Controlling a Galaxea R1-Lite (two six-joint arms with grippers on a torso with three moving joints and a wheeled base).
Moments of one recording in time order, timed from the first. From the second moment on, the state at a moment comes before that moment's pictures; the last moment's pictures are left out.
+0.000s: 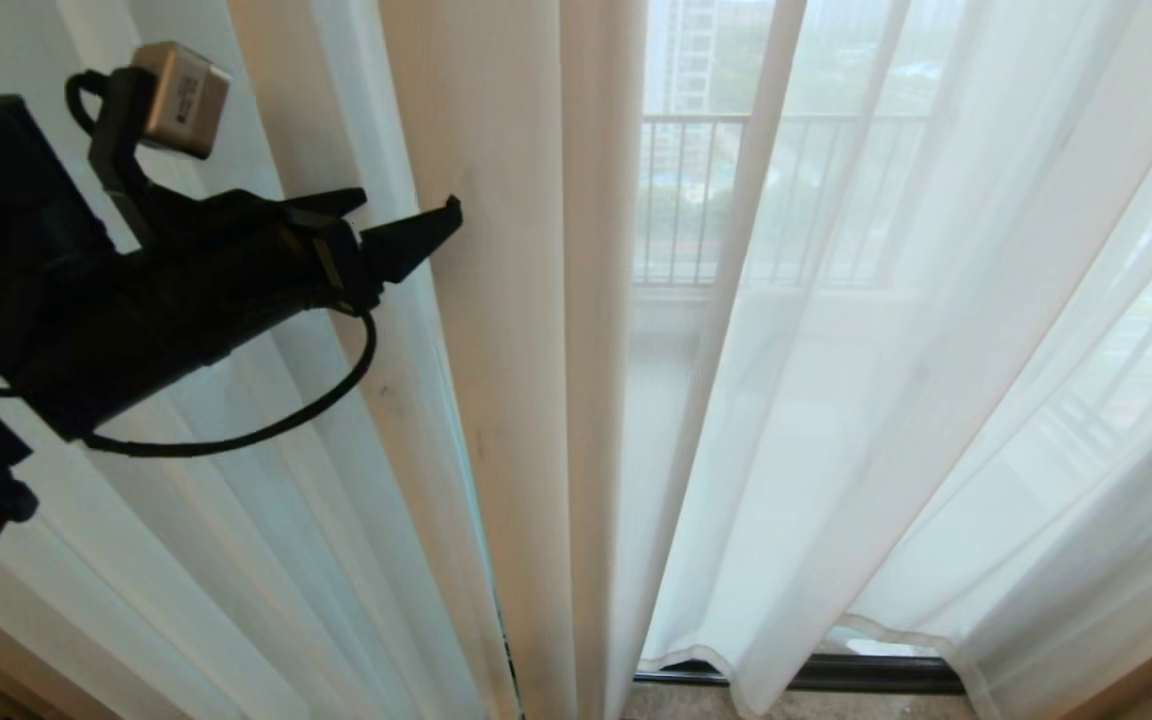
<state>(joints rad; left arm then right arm) -0.39 1.49 -0.86 -0.78 -0.17 -0.07 -0.01 0.05 0.00 -0.06 0.02 -0.13</state>
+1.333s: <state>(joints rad) -0.19 1.36 -0.76 -0.76 -0.17 -0.10 -0.01 0.05 0.00 -0.06 0.02 -0.13</state>
